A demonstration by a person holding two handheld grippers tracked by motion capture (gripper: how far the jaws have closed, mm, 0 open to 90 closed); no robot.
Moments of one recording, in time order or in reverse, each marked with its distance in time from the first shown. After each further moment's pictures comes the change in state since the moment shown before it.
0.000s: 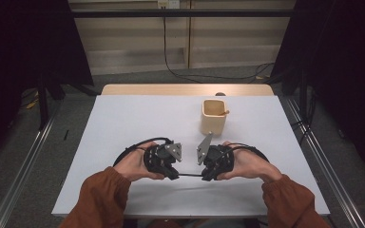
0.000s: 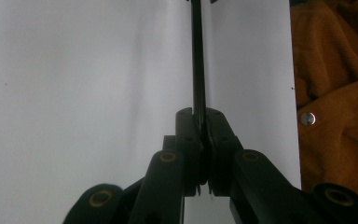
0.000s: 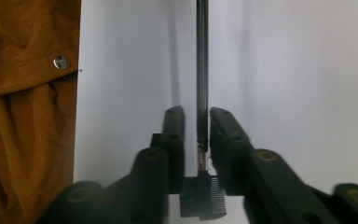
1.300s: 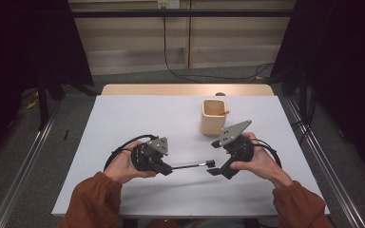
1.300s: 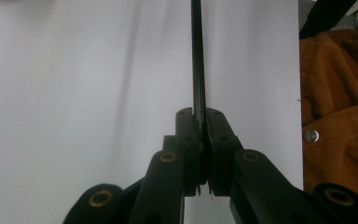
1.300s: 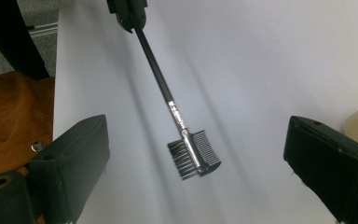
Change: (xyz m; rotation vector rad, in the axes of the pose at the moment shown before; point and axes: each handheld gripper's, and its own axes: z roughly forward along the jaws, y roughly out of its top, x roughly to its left) left arm 0.000 -0.029 -0.019 -0.144 0.068 -0.106; right arm -0.007 -0.045 -0.032 -0.418 -0.160 0.185
